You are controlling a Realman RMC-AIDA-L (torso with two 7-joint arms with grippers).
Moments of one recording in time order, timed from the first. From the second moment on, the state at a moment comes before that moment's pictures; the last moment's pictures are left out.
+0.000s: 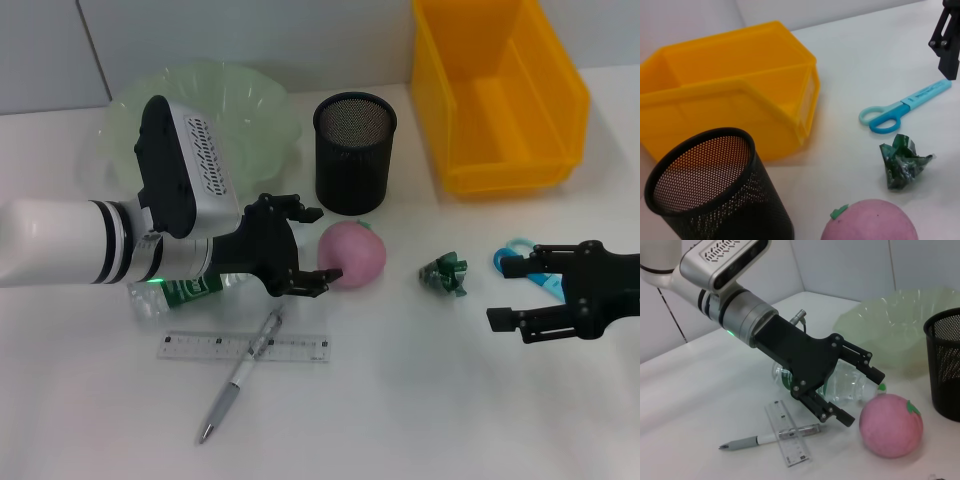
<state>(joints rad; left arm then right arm) -0.71 -2.08 1.55 0.59 1.65 0.88 -1.14 0.44 2.06 -0.53 -0.89 -2.24 -1.76 1.46</state>
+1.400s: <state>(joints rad) -0.71 -2.08 1.62 0.59 1.61 0.84 -1.09 0.49 2.08 -0.54 -0.88 -2.24 -1.76 1.48</state>
